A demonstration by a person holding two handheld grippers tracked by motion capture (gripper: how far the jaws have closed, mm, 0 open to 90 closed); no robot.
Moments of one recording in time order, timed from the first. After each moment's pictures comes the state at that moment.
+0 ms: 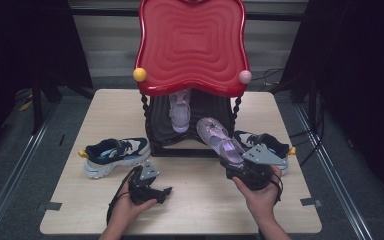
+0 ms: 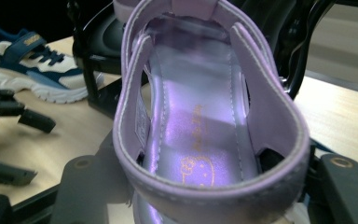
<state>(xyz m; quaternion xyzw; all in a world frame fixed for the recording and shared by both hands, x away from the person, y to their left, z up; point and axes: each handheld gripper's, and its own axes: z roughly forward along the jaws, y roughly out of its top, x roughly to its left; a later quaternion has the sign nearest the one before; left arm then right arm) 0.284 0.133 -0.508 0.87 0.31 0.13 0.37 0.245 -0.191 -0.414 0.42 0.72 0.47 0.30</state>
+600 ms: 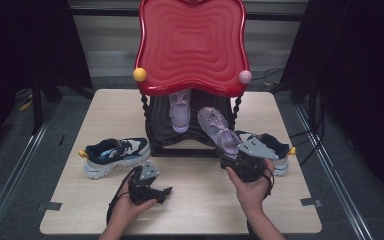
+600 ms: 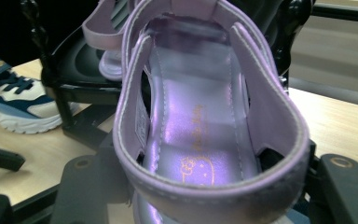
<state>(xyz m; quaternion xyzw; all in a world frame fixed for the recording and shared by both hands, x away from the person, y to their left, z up) 0.284 0.133 -0.508 0.87 0.31 0.13 0.37 0.262 -0.177 -0.412 0.45 0.68 0.47 0.34</state>
